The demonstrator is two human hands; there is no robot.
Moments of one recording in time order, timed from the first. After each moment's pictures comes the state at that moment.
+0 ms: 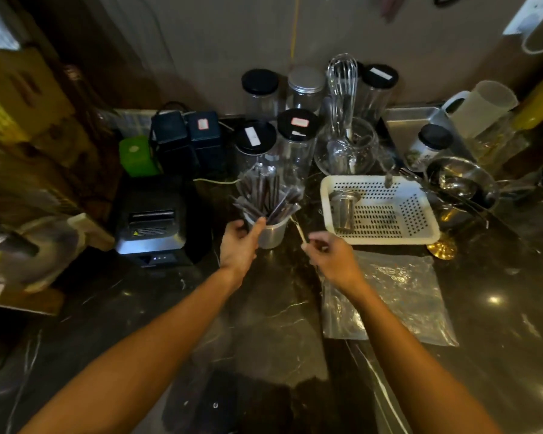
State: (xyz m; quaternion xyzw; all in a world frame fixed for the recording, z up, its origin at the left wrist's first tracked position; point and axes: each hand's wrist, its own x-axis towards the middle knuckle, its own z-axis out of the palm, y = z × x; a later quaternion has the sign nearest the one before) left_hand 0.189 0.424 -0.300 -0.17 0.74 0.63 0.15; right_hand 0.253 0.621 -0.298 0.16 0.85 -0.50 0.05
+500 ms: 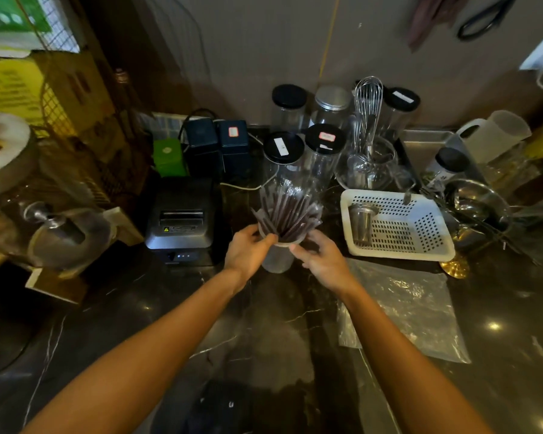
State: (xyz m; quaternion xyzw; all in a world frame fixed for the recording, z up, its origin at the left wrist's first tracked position) left_hand 0.190 0.385 -0.283 -0.07 0.78 0.59 0.18; right_hand 0.236 0.565 -0.282 0.09 0.79 -0.60 0.08
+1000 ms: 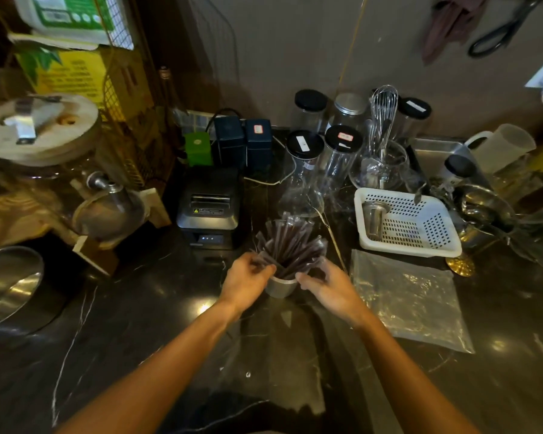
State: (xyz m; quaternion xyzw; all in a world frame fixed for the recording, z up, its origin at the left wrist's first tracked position) left_hand 0.280 0.325 -0.294 -0.09 0.80 0.57 0.19; right_hand 0.312 0.532 -0.285 0.08 0.82 -0.55 0.13
